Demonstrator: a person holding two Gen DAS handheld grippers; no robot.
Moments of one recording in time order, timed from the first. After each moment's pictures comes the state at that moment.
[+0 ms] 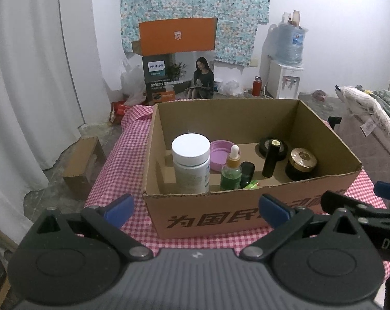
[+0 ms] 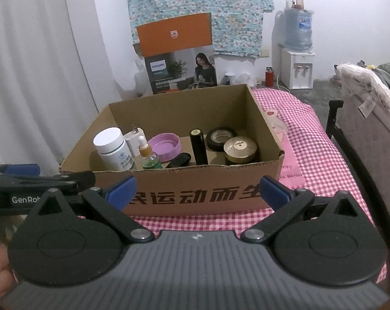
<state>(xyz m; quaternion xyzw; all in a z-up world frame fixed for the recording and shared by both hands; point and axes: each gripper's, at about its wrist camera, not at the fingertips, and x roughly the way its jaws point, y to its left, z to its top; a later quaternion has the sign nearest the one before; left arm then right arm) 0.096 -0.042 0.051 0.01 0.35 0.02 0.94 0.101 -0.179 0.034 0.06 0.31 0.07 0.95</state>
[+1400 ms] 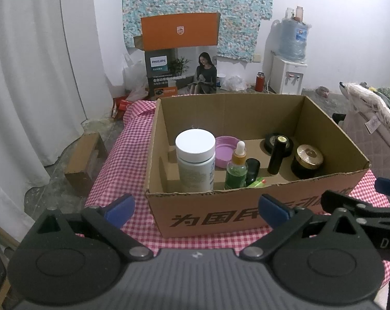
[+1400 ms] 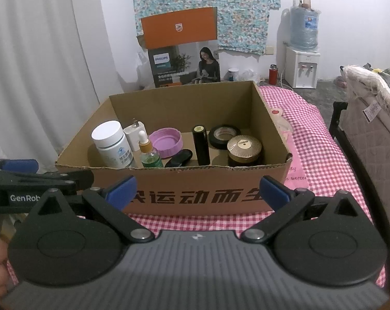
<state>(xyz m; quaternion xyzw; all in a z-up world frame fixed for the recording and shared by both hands) 0.102 -0.038 0.047 0.01 0.36 0.02 0.93 0.114 -0.179 0.030 0.04 0.32 0.08 0.94</state>
